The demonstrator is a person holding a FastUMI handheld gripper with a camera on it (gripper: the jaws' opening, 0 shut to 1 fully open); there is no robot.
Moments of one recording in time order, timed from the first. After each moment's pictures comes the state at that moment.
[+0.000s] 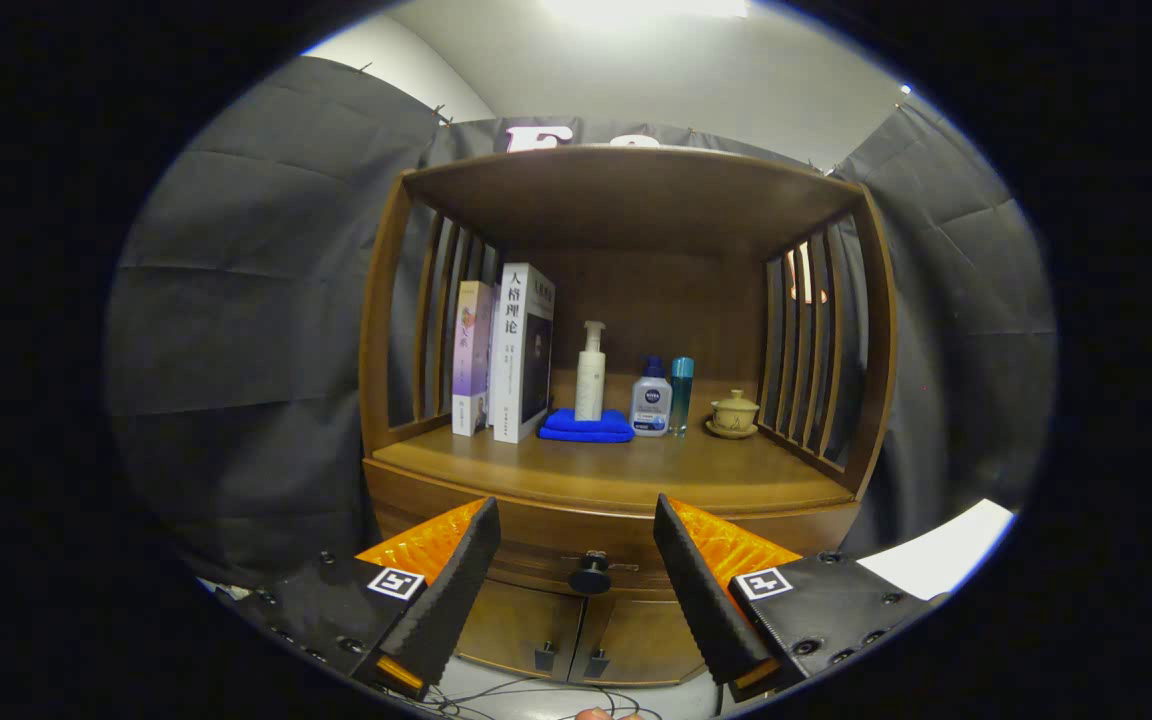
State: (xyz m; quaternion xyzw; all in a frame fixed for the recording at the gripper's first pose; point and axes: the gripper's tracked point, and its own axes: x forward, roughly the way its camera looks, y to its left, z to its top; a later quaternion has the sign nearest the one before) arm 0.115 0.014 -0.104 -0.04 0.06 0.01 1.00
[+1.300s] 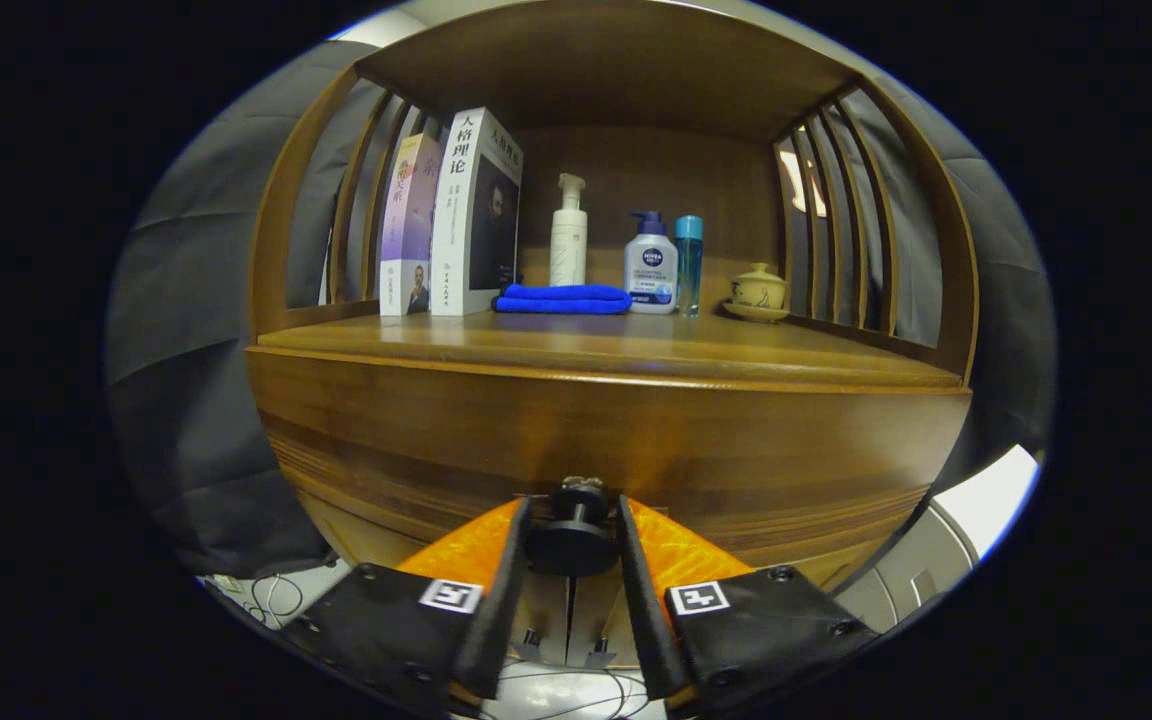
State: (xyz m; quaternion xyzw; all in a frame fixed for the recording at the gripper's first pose) arm 0.200 -0.001 -0.243 -0.03 0.16 -0.01 0.99
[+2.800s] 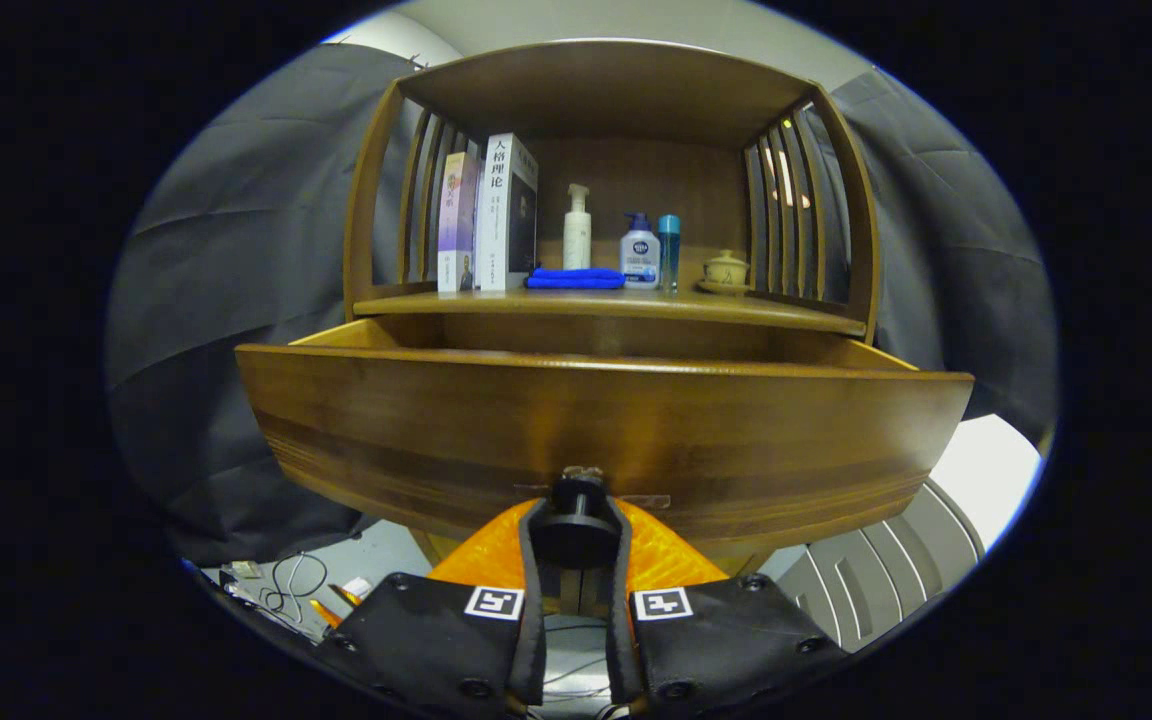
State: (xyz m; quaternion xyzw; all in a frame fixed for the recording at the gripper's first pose) arm 0.054 0.013 -0.248 -0.02 0.17 -0.01 0.98
